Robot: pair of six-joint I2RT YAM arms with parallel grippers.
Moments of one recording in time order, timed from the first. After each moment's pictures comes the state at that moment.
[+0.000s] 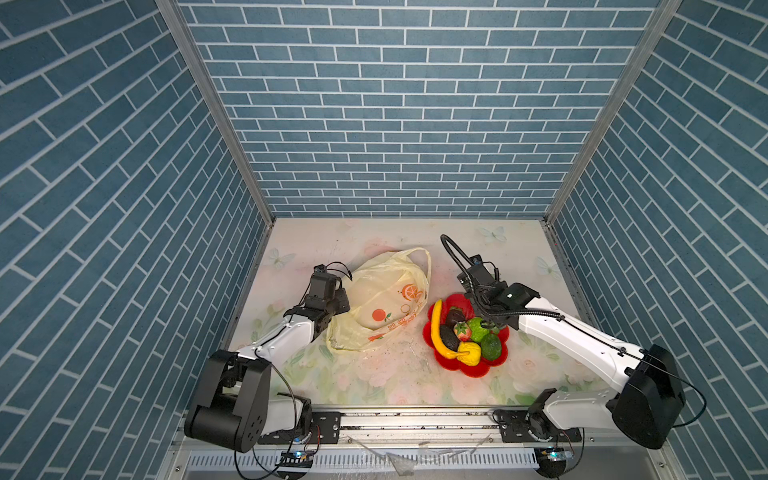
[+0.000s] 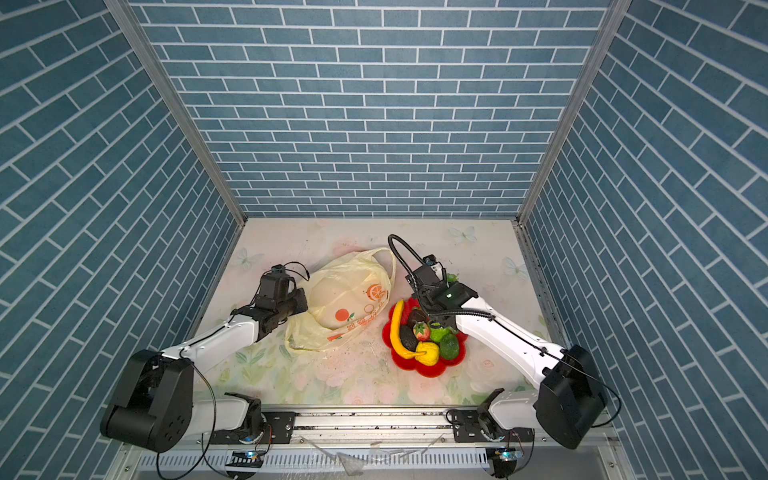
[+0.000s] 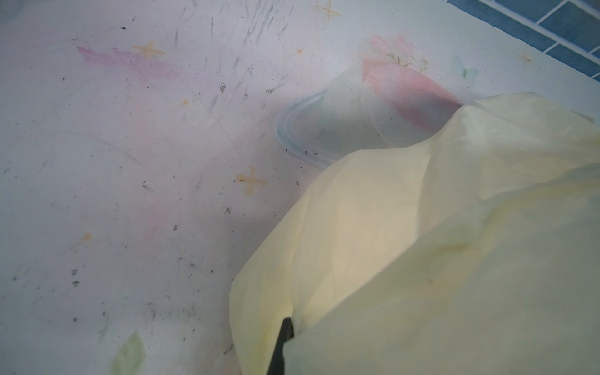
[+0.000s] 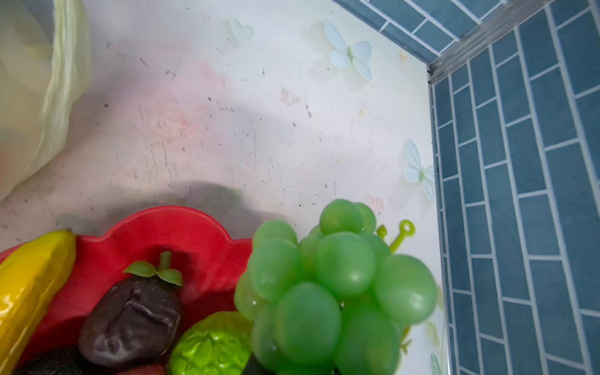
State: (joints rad) left arm -0.24 1.32 0.60 -0.08 -0.07 -0.48; right arm 0.74 1.34 1.00 -0.74 0.63 0.20
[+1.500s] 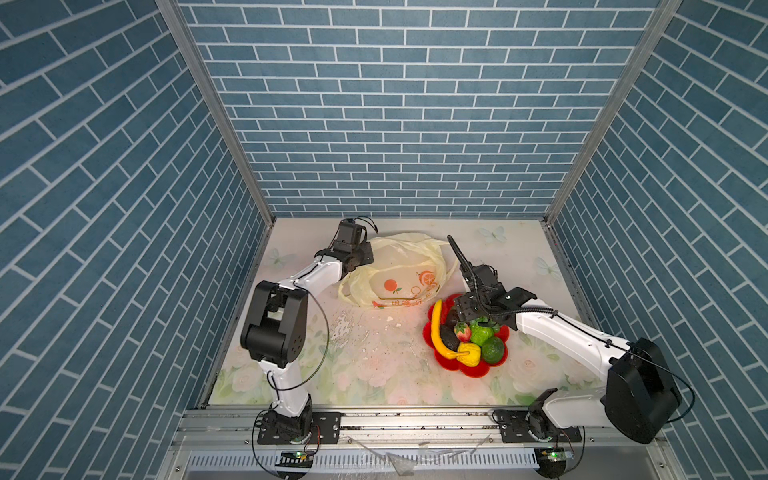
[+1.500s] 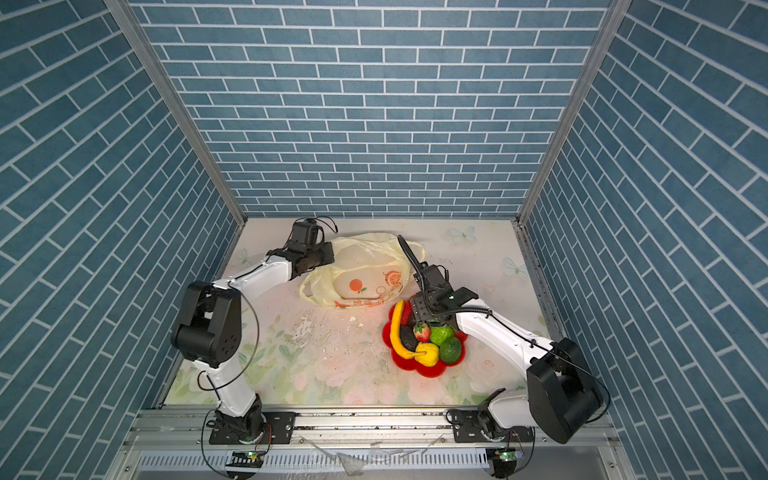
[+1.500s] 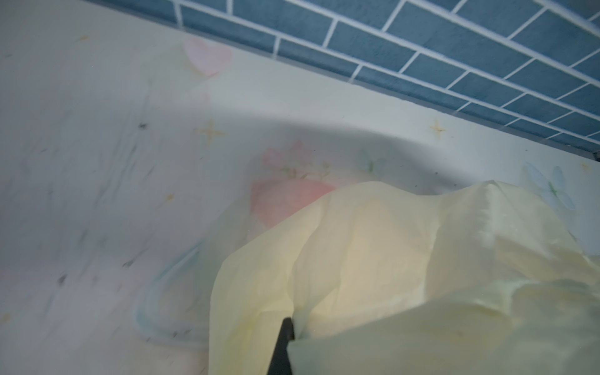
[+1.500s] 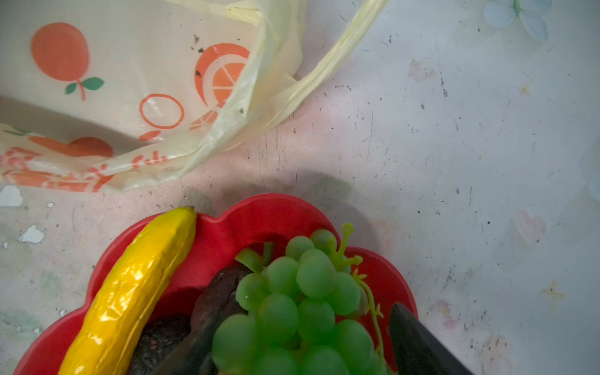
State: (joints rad) left arm -0.32 1.91 1.39 -0.23 0.01 -0.42; right arm 0.64 1.35 0.90 -0.54 0.23 0.19
